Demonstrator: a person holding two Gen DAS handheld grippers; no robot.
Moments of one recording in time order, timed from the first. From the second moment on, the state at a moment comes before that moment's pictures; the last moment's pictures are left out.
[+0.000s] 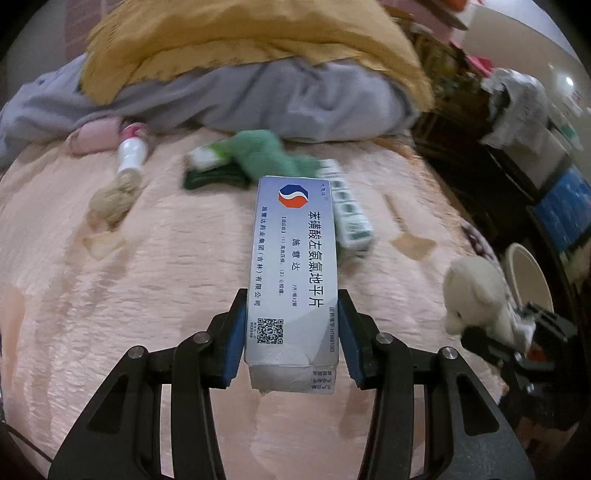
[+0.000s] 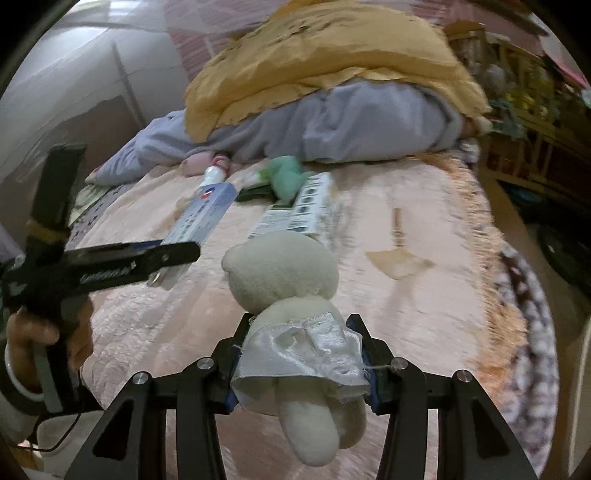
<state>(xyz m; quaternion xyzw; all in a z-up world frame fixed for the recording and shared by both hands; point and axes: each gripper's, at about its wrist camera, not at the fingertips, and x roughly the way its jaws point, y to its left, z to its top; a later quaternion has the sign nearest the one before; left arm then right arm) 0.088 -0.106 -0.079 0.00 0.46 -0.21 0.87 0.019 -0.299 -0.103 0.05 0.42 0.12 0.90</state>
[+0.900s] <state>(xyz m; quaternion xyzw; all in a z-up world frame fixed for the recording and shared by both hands) 0.031 -0.257 -0.057 0.08 0.43 -0.32 0.84 -0.041 -0.438 -0.081 0.12 0.39 -0.01 0.91</state>
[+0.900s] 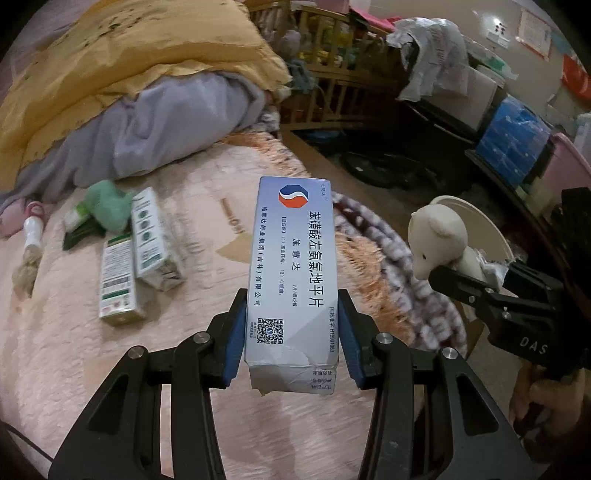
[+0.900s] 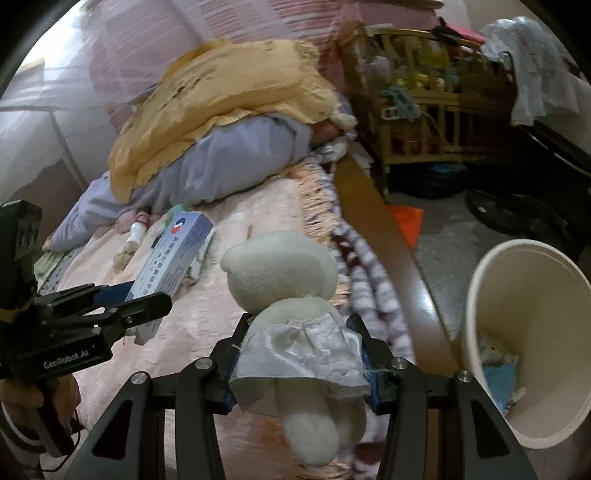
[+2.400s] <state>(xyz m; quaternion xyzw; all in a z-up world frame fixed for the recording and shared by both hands) -0.008 -0.447 -0.064 0.10 0.46 -0.46 0.75 -0.128 -0.610 -0.092 0.21 0.38 -0.19 0.88</state>
